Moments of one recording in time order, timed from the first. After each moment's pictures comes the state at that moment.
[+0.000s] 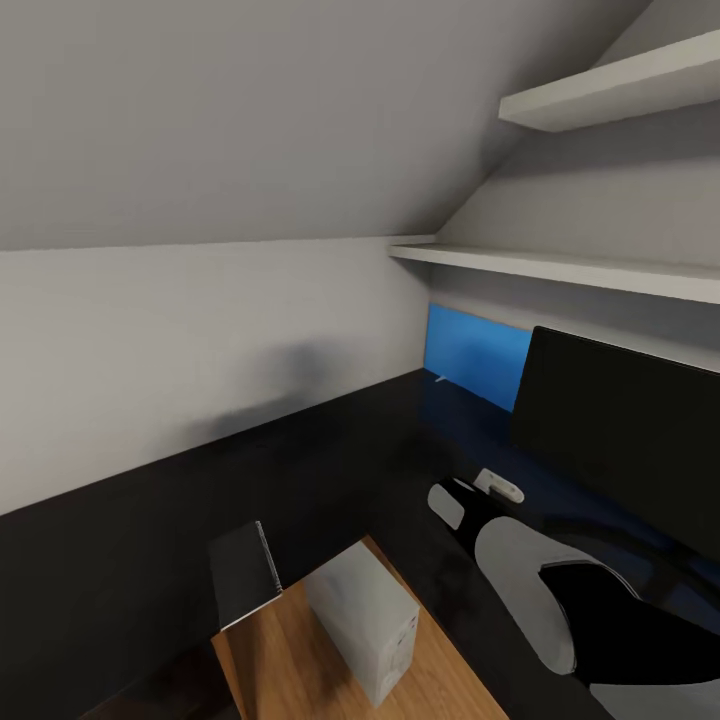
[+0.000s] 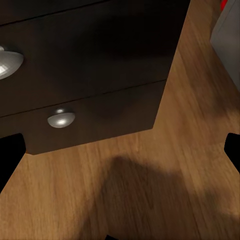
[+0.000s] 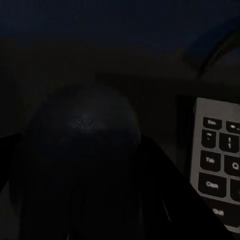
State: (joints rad) left arm -0.13 -0.09 0.23 -0.28 0.01 -0.45 0.25; right arm -1.04 0.15 0.03 -0.11 -0.48 -0.10 -0.81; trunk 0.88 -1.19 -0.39
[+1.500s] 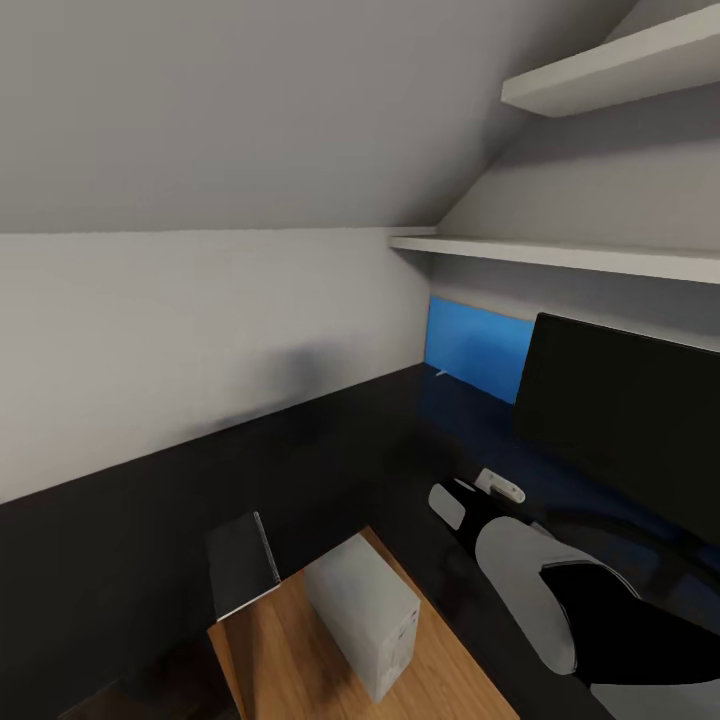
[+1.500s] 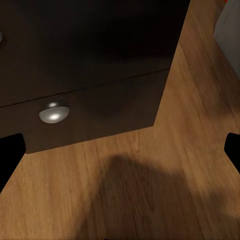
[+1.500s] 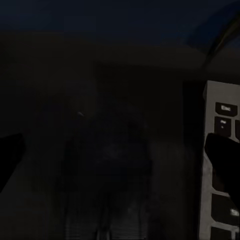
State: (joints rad) left arm -0.13 -0.09 0.23 -0.28 0.01 -0.45 0.25; right arm -1.04 0.15 0.03 -0.11 -0.49 -0.10 -0.80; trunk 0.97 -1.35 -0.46
